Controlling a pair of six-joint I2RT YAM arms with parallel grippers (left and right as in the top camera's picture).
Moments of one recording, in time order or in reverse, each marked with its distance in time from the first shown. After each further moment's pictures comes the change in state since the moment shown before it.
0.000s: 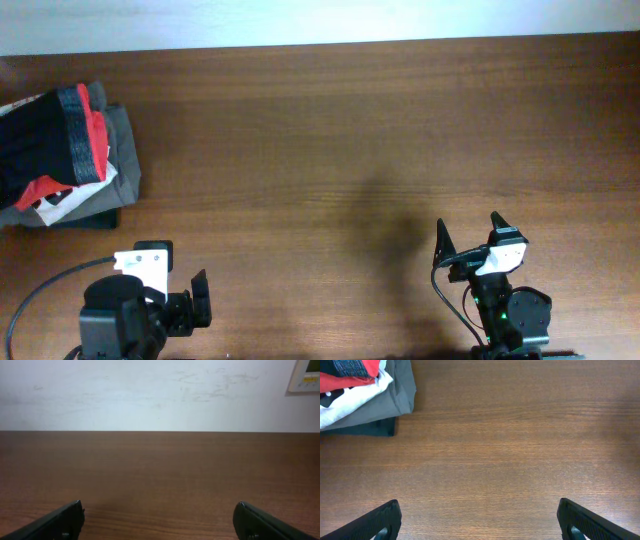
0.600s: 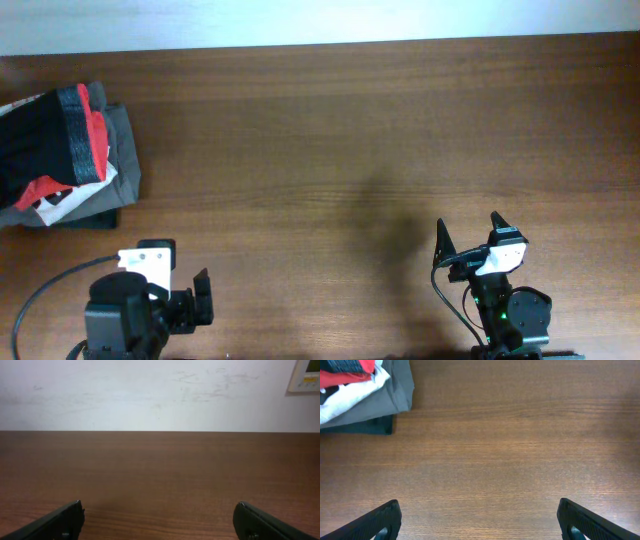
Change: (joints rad) left arm 0.000 0.000 -0.040 0.026 0.000 0.000; right arm 0.000 0.000 0.000 0.000 0.000 0.000
